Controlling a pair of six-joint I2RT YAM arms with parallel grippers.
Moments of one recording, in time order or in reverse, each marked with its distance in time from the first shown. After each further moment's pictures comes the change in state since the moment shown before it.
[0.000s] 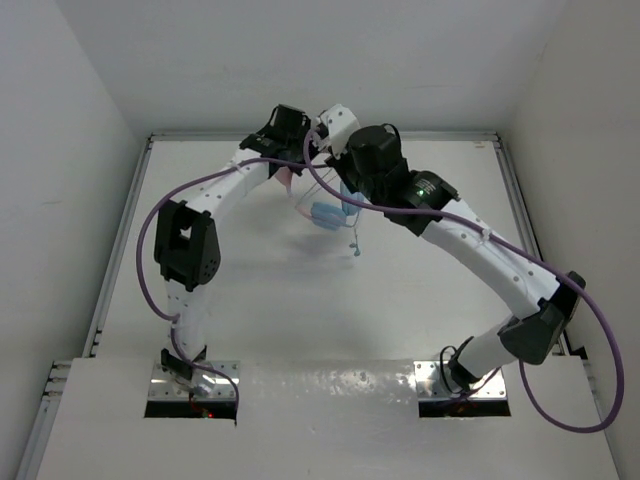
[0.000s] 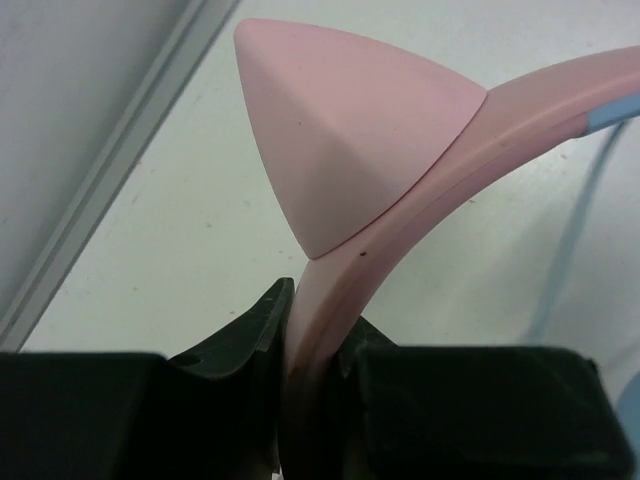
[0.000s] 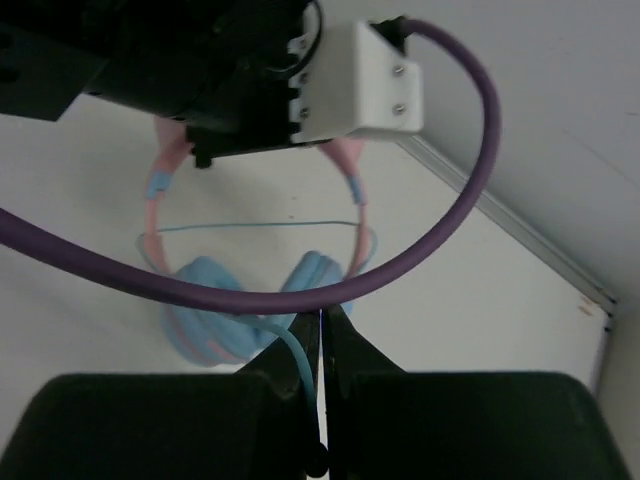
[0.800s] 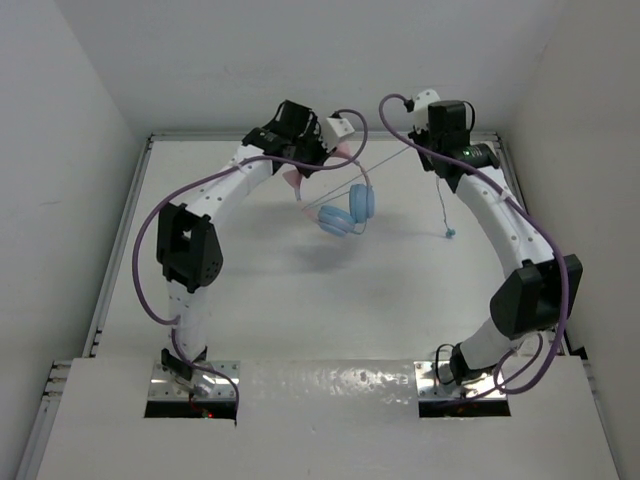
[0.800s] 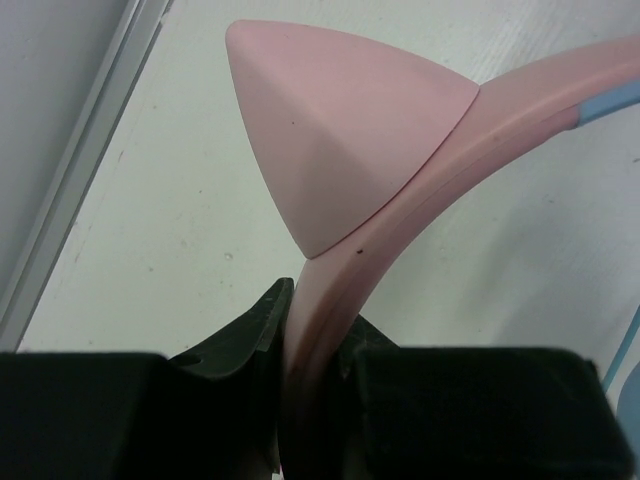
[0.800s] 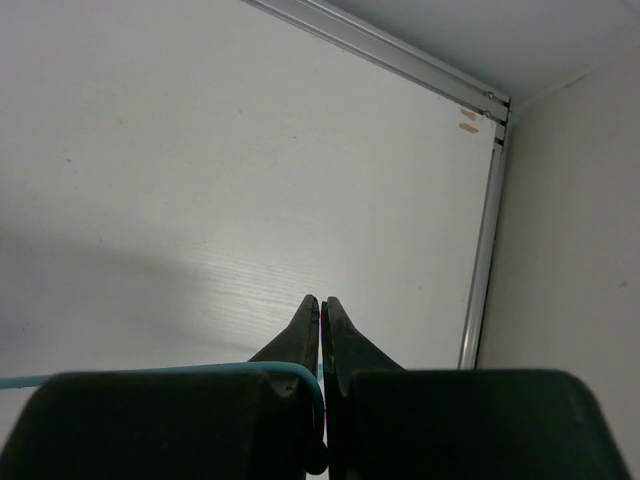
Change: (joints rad) left arm -0.034 0.000 0.077 -0.148 0.164 0.046; right arm -0.525 0.073 -0.045 -0.034 -0.063 -0.112
